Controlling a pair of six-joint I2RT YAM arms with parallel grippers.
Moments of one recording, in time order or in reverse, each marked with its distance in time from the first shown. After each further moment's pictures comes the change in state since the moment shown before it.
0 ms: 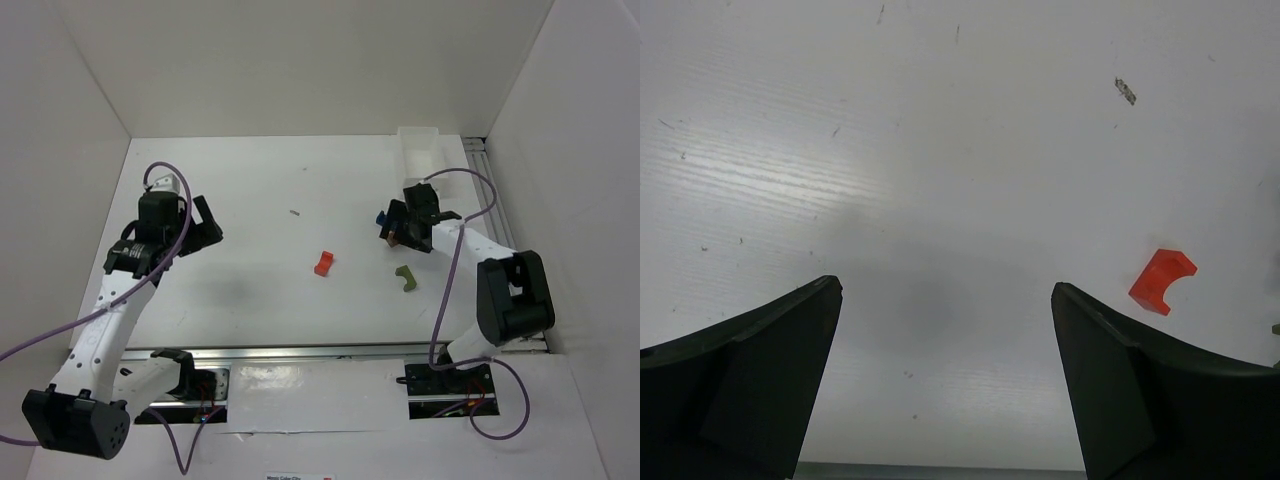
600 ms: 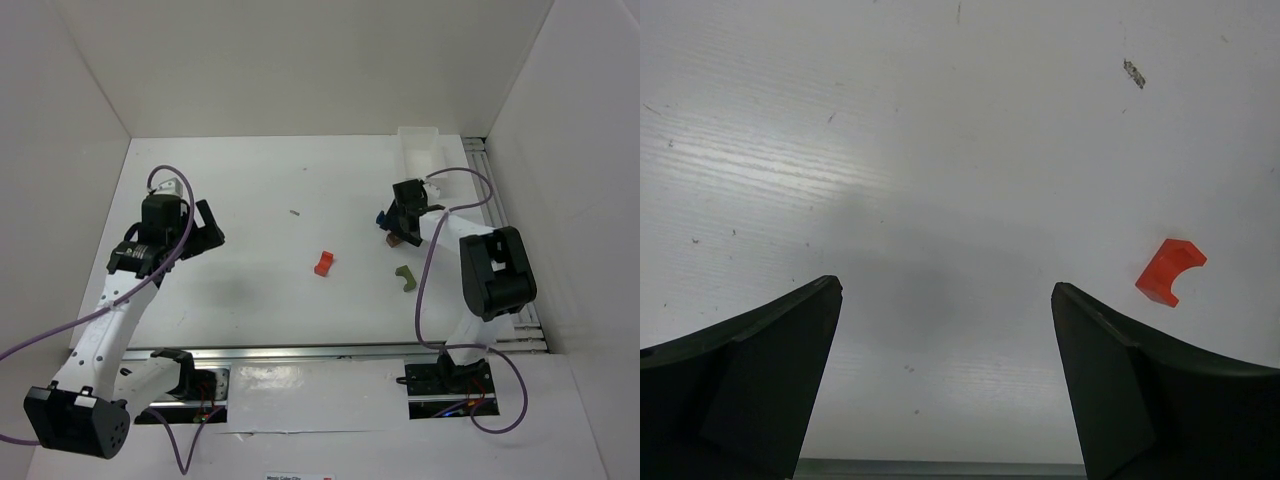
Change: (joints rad) left arm 0.000 0.004 -0.034 0.010 0.016 0.000; right arm 0.018 0.180 0.072 0.087 0.149 0.179
